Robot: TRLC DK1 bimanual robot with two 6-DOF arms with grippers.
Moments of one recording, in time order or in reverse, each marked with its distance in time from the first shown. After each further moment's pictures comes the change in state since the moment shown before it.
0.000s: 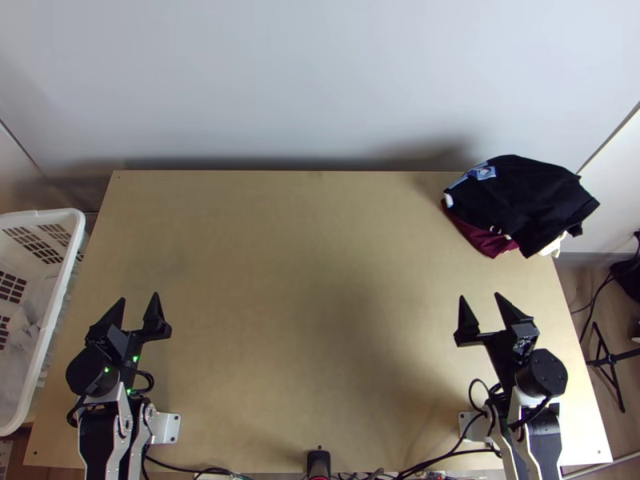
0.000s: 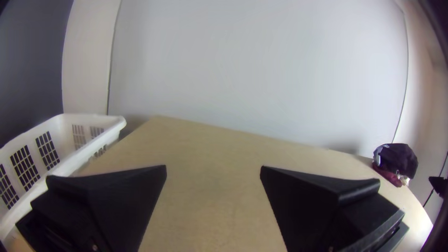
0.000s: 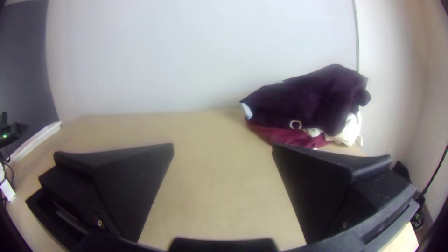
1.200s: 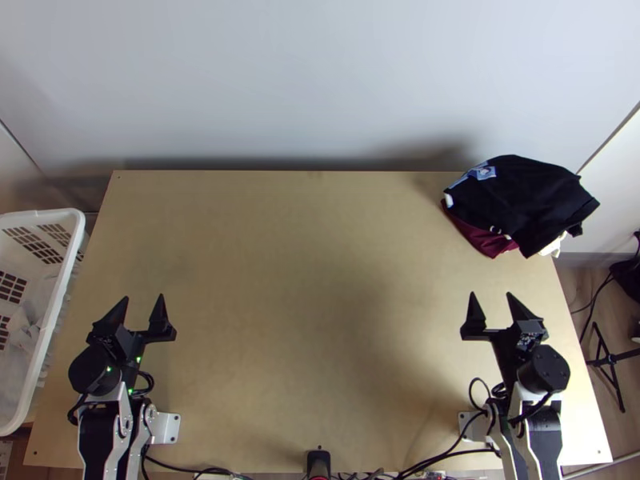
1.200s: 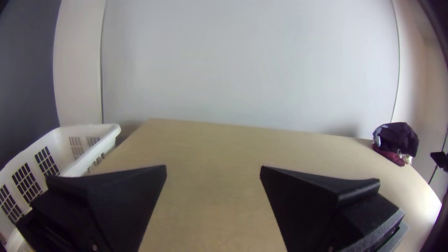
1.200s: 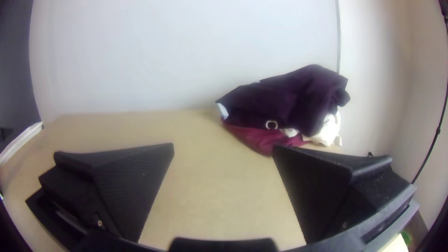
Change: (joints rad) left arm -0.037 0.016 0.003 0.011 -0.006 0.096; right arm -0.054 0.056 0.011 0.027 0.064 -0.030
